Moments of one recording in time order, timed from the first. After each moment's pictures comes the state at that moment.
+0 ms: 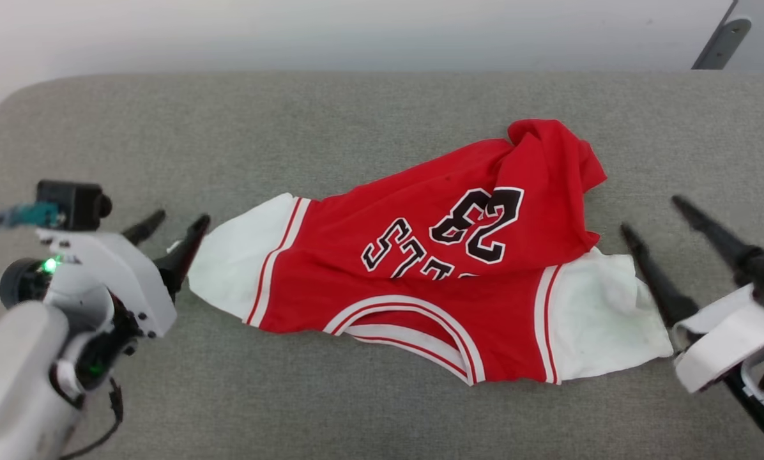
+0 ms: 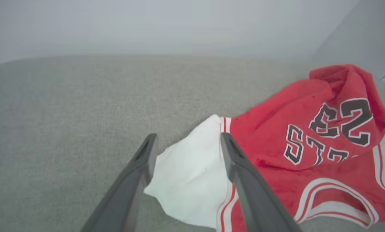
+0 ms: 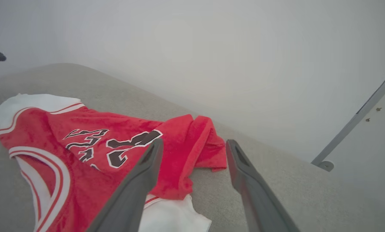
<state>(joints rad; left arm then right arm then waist) -0.59 0.71 -0.55 0.29 -1.01 0.00 0.21 -0.30 -0.54 0.31 -0.02 0.39 0.13 -0.03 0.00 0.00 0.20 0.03</state>
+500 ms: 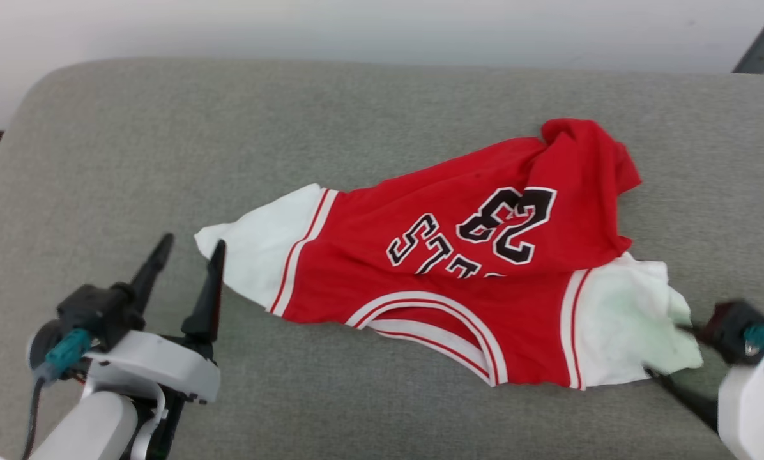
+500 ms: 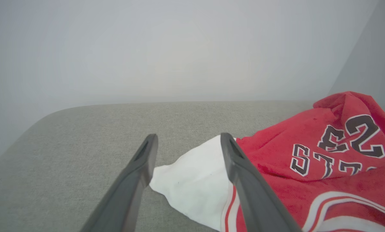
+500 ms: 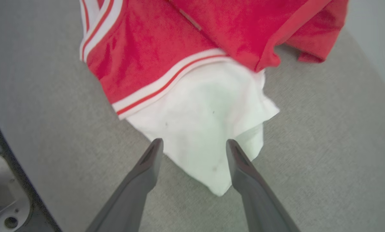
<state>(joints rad) -0.32 0.61 -0.49 0.11 -0.73 0.16 -0.26 -0.42 -1.01 0.79 -0.15 0.65 0.13 0.34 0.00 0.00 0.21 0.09</state>
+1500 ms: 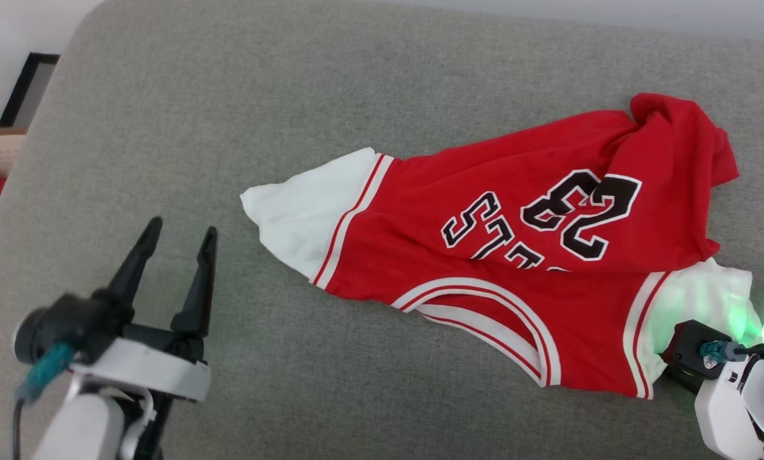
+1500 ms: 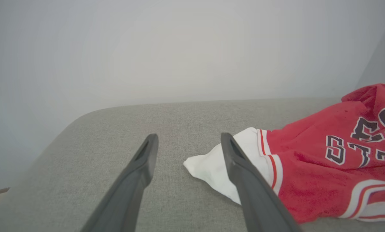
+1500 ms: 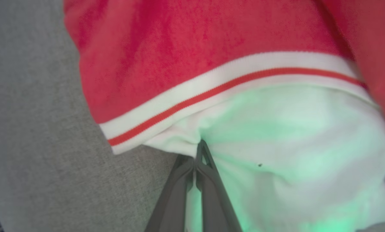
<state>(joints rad) -0.22 0.37 -0.12 0.09 -0.39 -0.10 -0.26 -0.74 -1.05 1.27 -0.01 0.62 0.13 0.32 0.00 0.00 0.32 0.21</state>
